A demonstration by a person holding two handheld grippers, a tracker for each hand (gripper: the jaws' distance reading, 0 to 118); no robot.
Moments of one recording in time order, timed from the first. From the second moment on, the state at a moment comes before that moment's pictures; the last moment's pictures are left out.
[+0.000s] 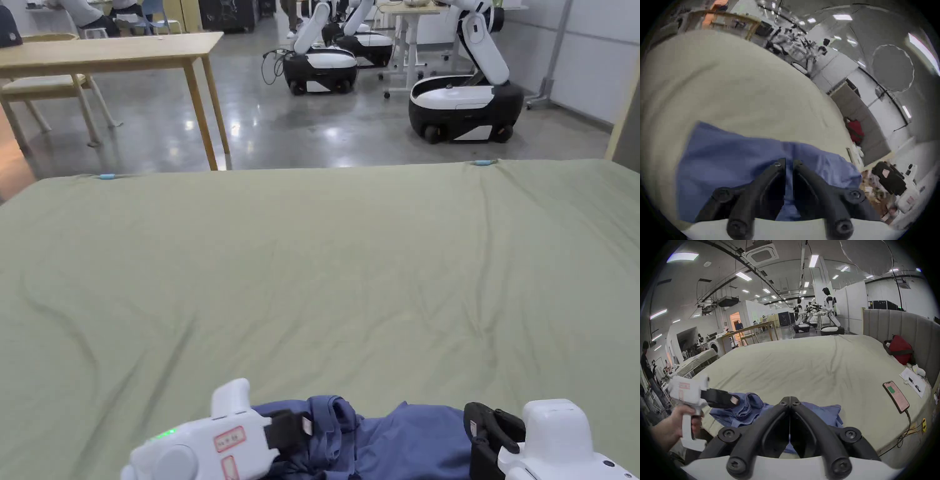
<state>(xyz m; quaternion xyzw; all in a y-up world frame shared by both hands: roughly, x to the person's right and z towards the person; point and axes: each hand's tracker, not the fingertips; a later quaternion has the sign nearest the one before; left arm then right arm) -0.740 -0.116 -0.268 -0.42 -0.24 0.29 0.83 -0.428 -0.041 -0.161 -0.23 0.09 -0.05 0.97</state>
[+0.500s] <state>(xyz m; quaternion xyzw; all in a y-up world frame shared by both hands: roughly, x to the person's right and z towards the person) -0.815 -0.069 -0.219 -0.33 -0.21 0.29 0.87 -0.427 -0.039 -0.165 -0.24 0.08 -0.05 0.97</state>
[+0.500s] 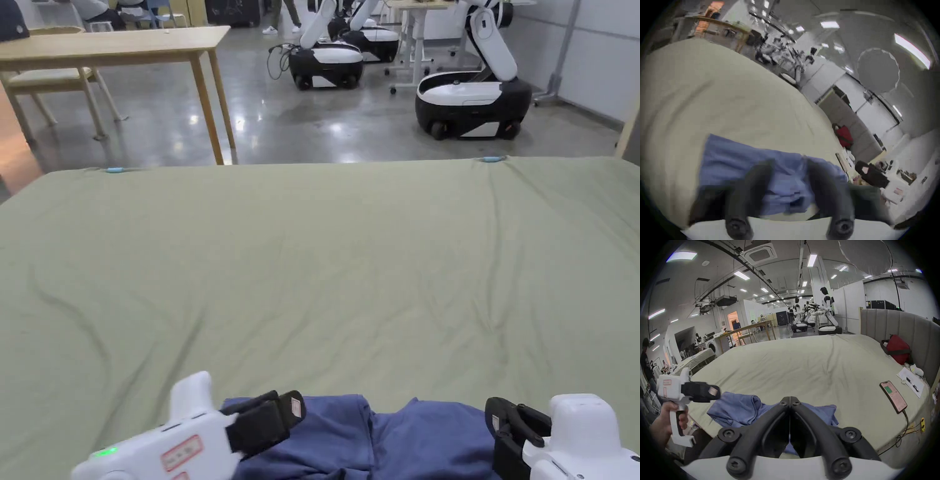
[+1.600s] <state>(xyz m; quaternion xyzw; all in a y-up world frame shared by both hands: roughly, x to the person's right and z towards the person) -0.853 -0.043 -0.223 -0.28 -0.15 0.17 0.93 -0.458 -0.024 -0.163 -0.25 0.09 -0.02 0.96</state>
